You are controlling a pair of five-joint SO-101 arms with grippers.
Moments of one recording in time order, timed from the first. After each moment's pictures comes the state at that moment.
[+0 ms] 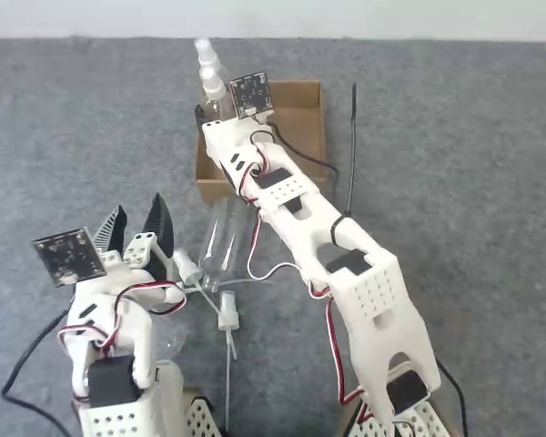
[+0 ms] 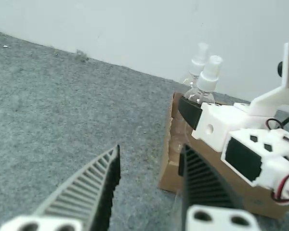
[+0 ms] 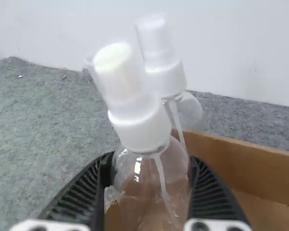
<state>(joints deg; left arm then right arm) -13.9 -102.6 84.4 50.9 16.4 -34.5 46.4 -14.2 -8.0 -9.7</state>
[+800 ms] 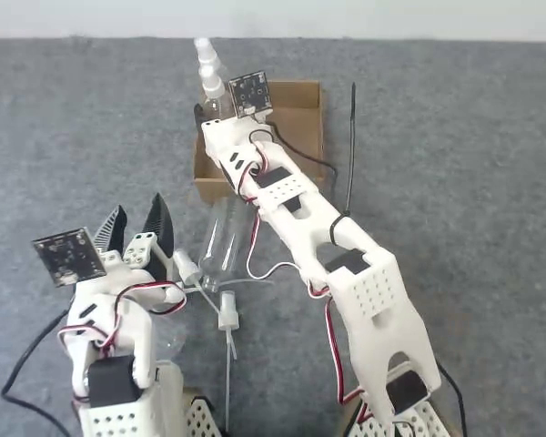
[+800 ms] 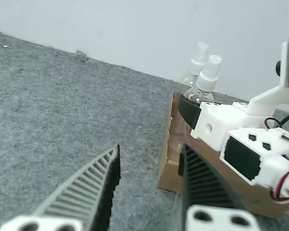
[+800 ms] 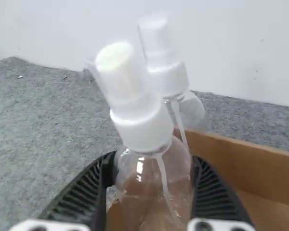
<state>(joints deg) -13.9 -102.6 84.4 50.9 16.4 -34.5 46.8 -14.9 -6.3 -9.7</state>
